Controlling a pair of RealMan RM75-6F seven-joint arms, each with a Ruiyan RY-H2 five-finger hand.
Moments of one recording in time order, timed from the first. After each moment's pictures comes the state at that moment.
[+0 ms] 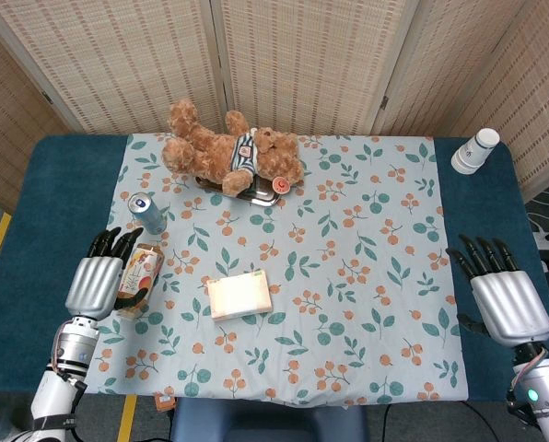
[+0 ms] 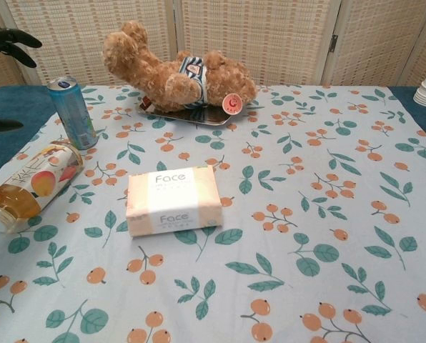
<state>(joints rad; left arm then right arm) -0.51 -1.21 -0.17 -2.08 1.03 1.37 0.59 0.26 -0.70 0.05 -2.24 -1.29 1.30 -0.51</state>
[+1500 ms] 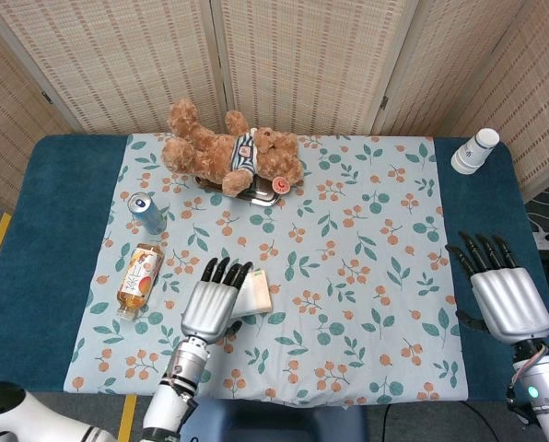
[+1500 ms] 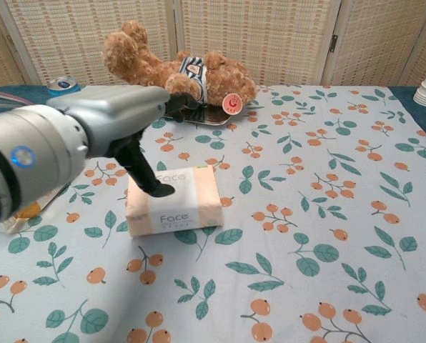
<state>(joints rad) -0.81 -1.82 -0.28 -2.11 0.71 1.58 1.24 0.26 -0.69 0.07 -2.24 -1.29 1.30 -0.49</state>
